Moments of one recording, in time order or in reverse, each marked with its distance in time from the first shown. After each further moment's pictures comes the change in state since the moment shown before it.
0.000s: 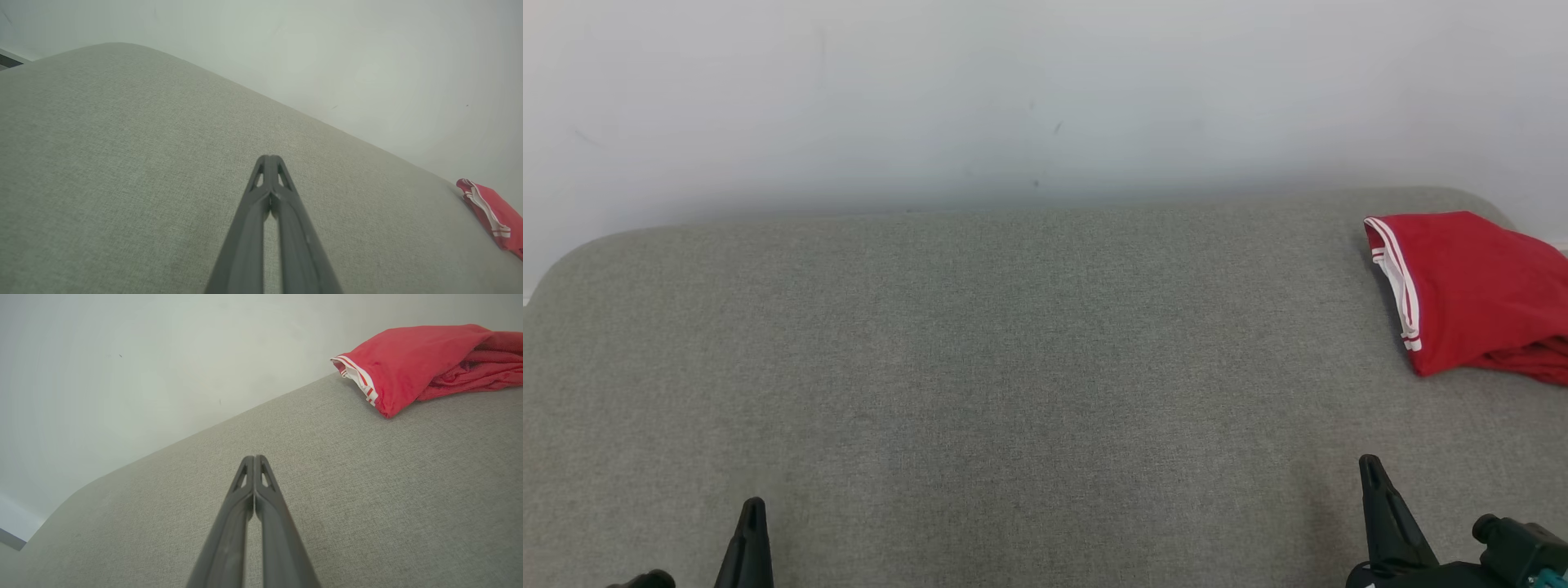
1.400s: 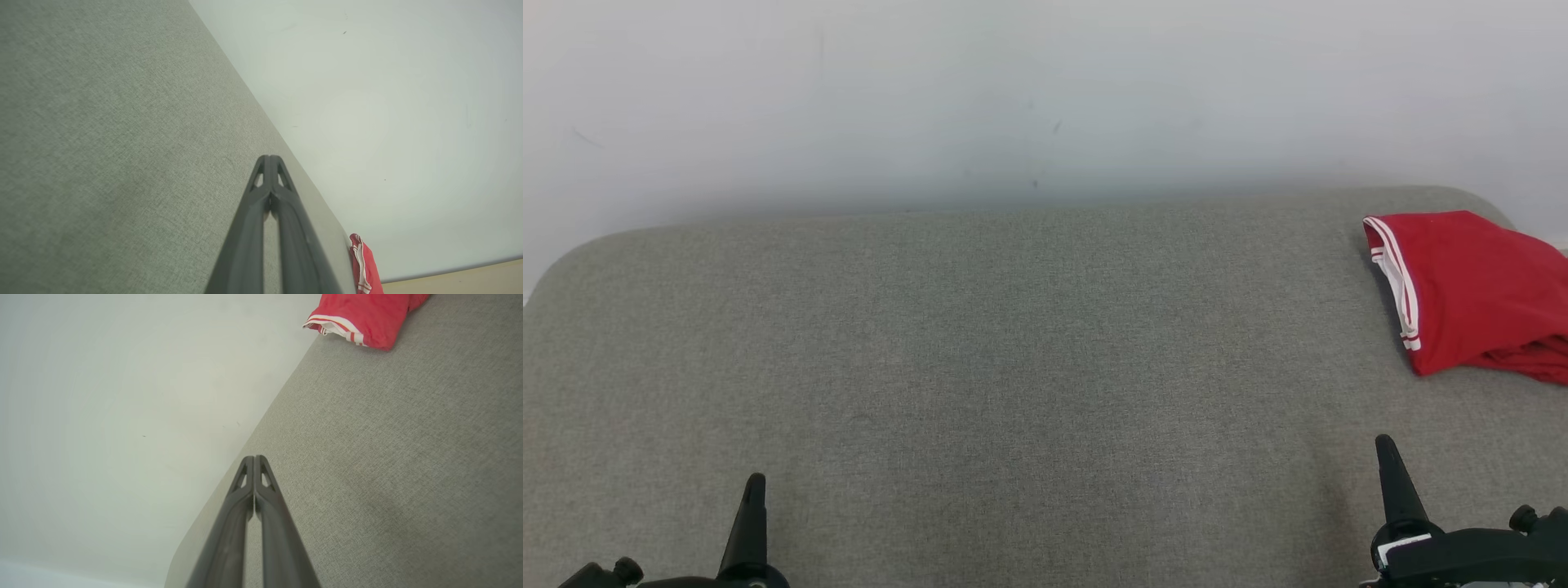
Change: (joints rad) left arm -0.073 0.000 0.009 0.028 -0.575 -0.009 0.143; right arm -0.061 0.038 -0.068 0.013 0.533 0.000 0.137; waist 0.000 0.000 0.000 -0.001
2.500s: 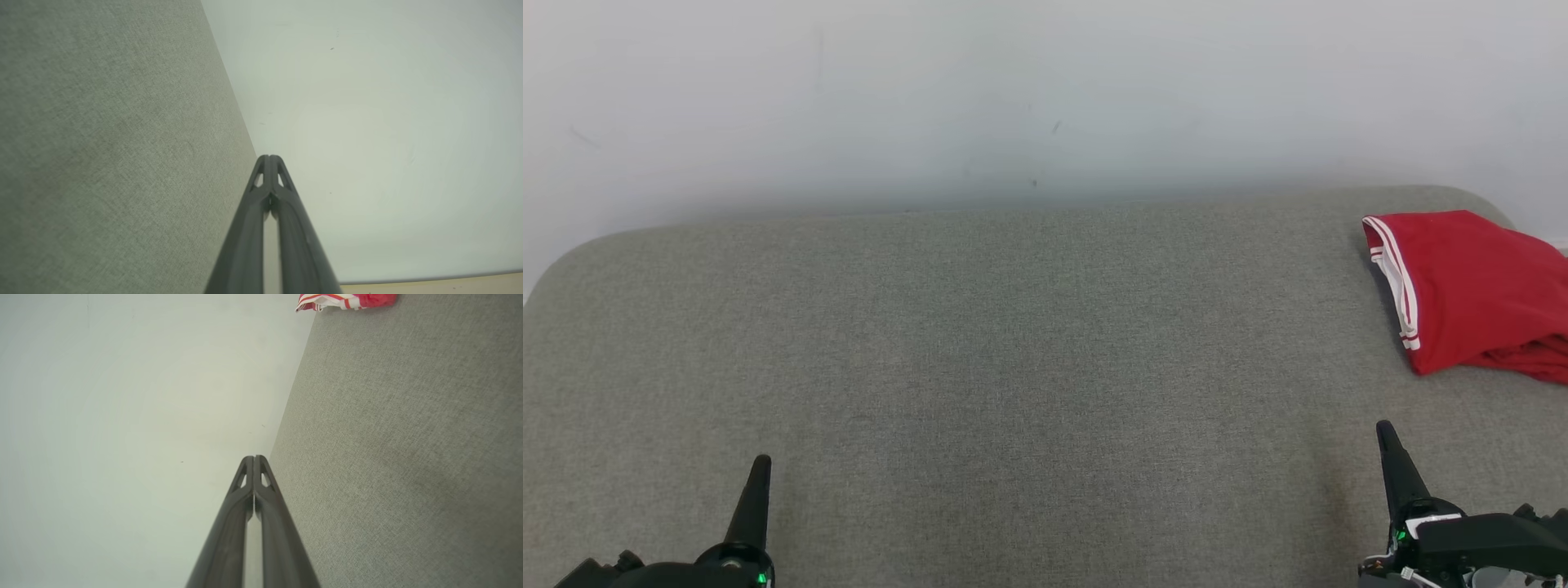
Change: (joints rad) left arm -0.042 0.001 0.007 0.018 -0.338 -0.007 0.085; right arm -0.039 0.025 -0.043 0.008 0.306 0.000 0.080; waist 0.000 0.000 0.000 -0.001
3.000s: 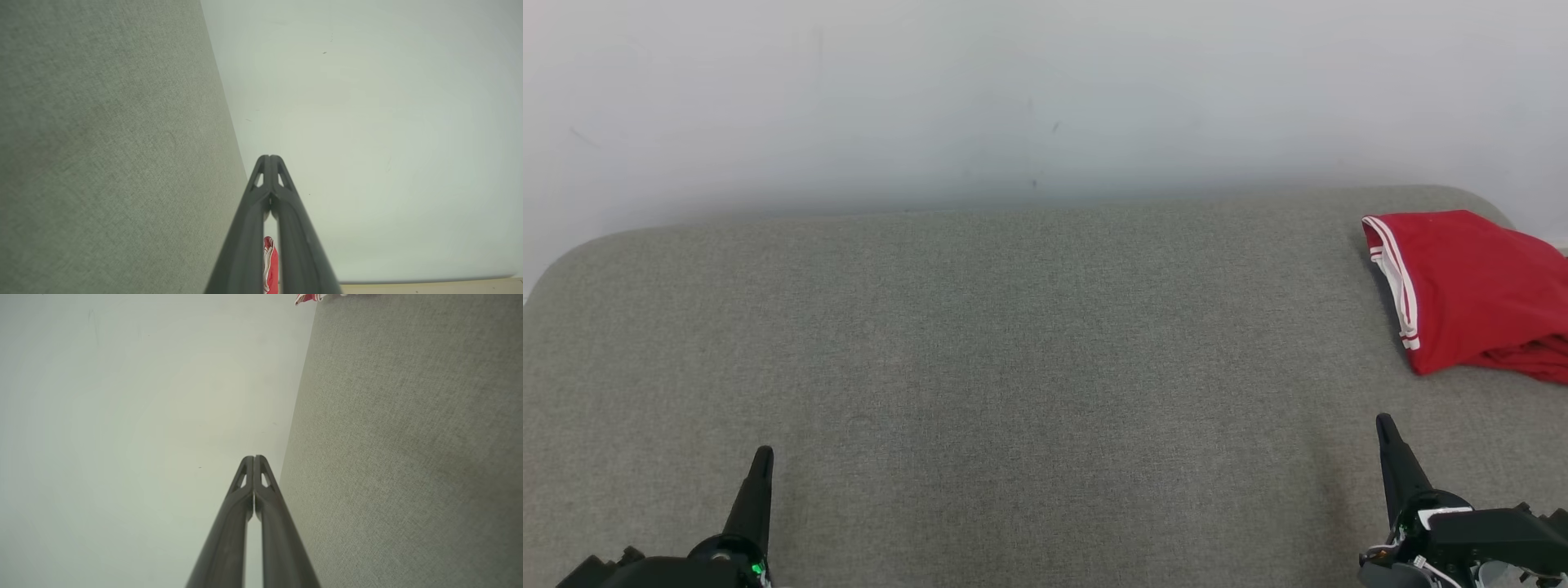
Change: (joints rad) left arm -0.017 0.000 0.002 0.006 -0.120 -0.001 0.030; right arm -0.014 0.009 -0.017 0.002 0.111 0.000 0.030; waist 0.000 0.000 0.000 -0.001
